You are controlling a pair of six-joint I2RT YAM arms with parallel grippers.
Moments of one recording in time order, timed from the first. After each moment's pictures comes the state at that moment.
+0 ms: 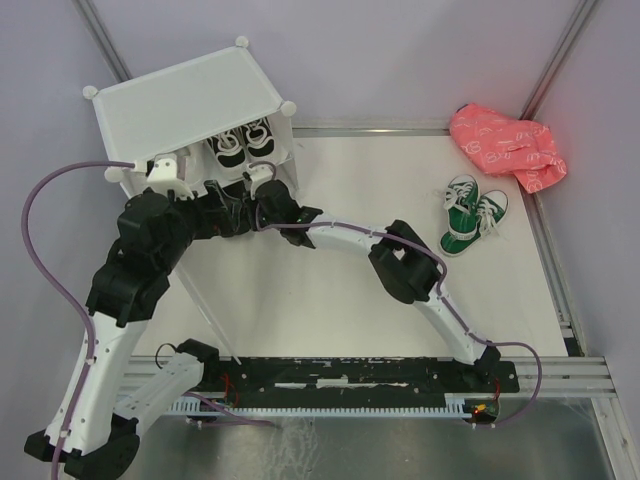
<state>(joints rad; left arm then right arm) -0.35 0.80 1.23 -0.72 -0.16 -0.31 0.94 2.40 1.93 0.06 0.09 0.34</state>
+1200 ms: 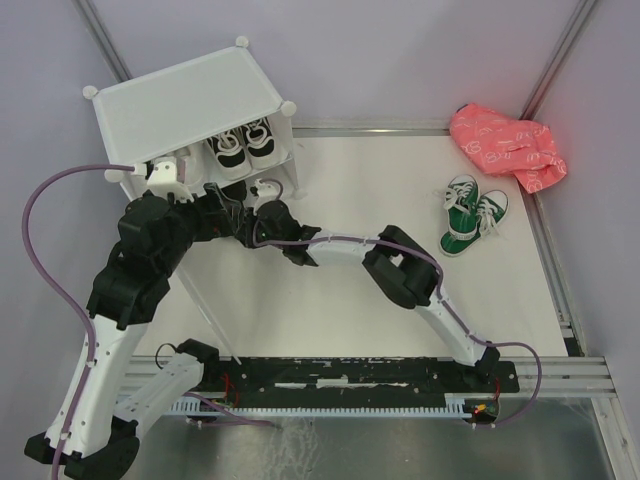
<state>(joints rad) -0.35 0.78 1.20 -0.71 -0.16 -0.31 0.98 2.36 1.72 0.28 0.04 0.62</state>
